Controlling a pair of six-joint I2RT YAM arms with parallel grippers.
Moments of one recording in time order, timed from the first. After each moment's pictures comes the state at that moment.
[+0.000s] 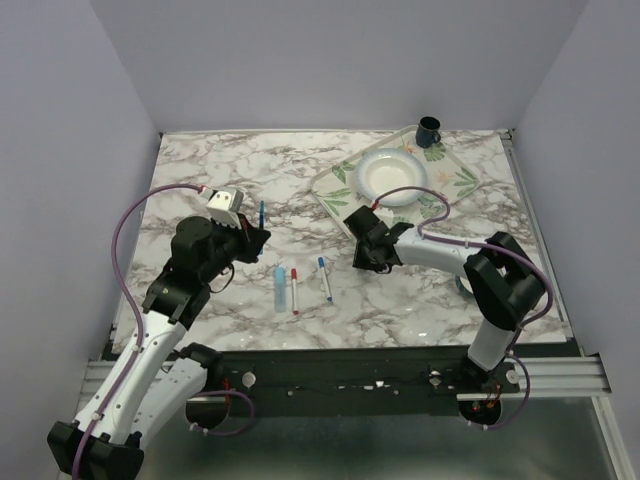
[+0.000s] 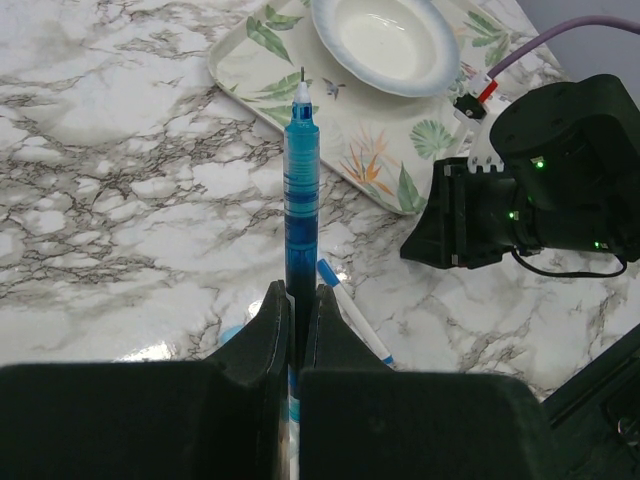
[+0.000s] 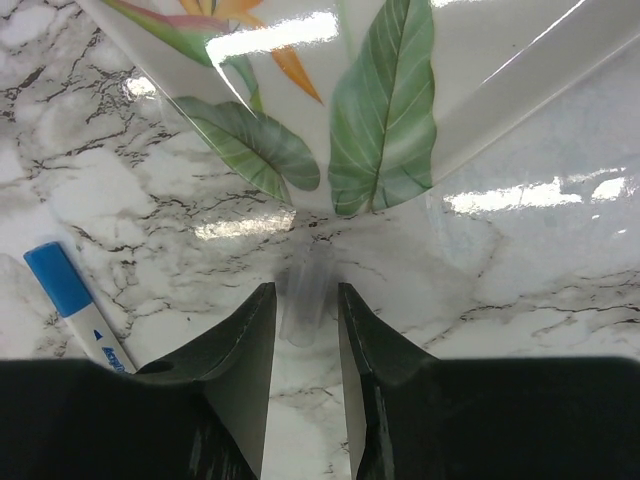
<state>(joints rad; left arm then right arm) -0.36 0.72 0.72 -0.28 0.19 -0.30 0.74 1.76 1.06 -0.42 0.27 0.83</state>
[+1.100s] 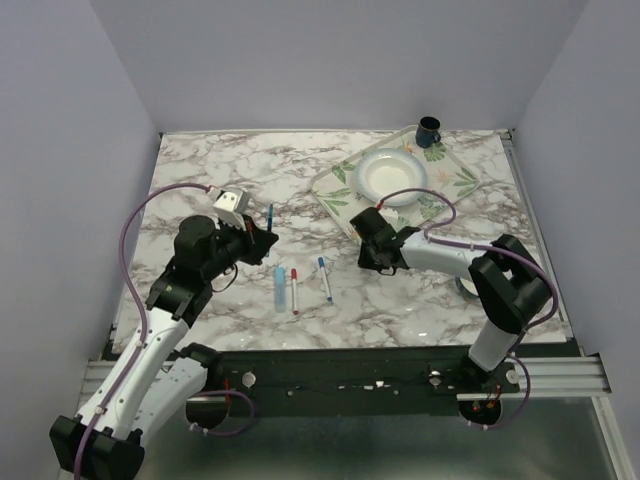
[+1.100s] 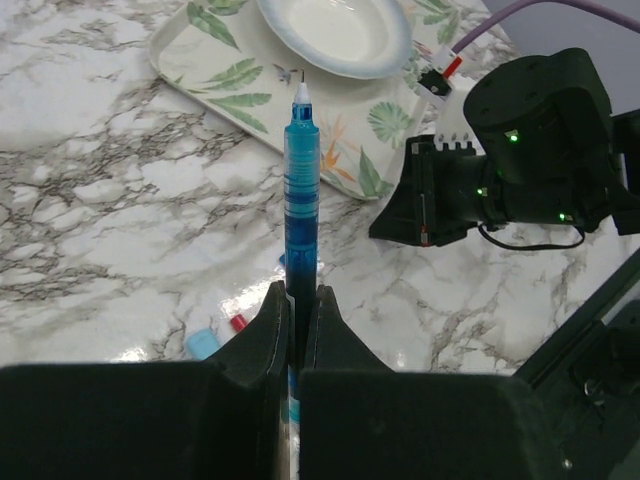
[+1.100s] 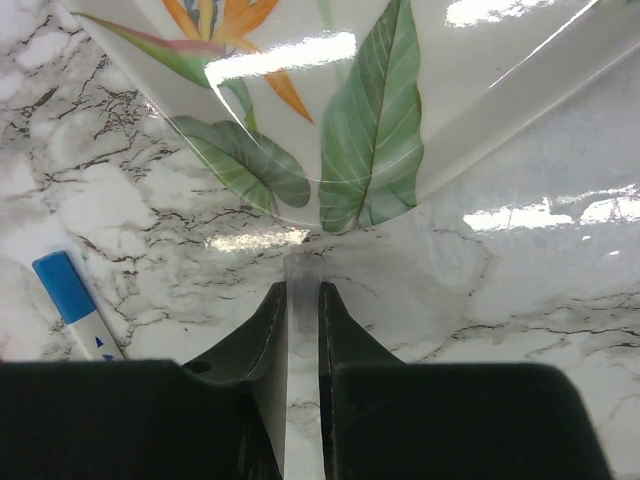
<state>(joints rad) -0.36 0.74 0.70 -0.24 0.28 -0.30 0.72 1.74 1.00 -0.33 0.26 0.81</state>
